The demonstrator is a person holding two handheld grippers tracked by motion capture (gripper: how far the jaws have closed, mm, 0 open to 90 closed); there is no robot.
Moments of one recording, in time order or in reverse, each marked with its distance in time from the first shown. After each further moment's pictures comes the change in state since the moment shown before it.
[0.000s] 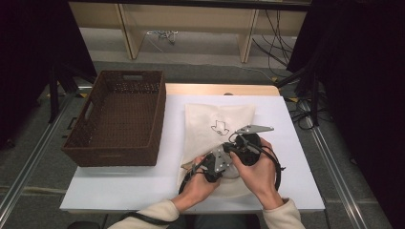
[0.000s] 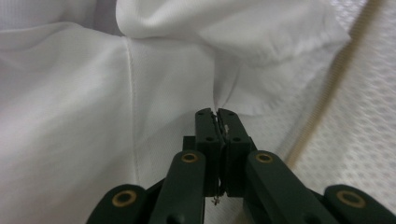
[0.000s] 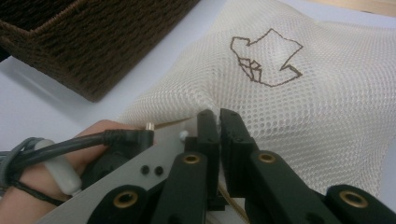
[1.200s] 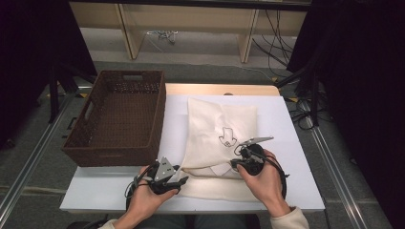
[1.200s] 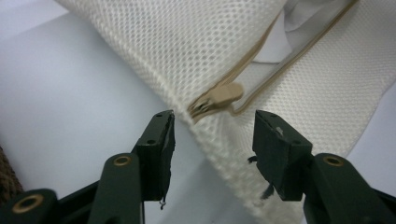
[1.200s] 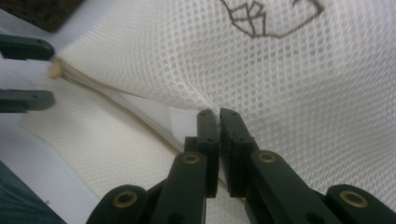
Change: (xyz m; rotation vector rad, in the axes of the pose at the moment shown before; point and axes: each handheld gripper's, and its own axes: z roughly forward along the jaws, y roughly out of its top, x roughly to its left) left arm 0.038 -0.080 -0.123 -0.047 0.050 -0.159; right arm -0.025 -0.041 0.016 0.207 -0.029 0.069
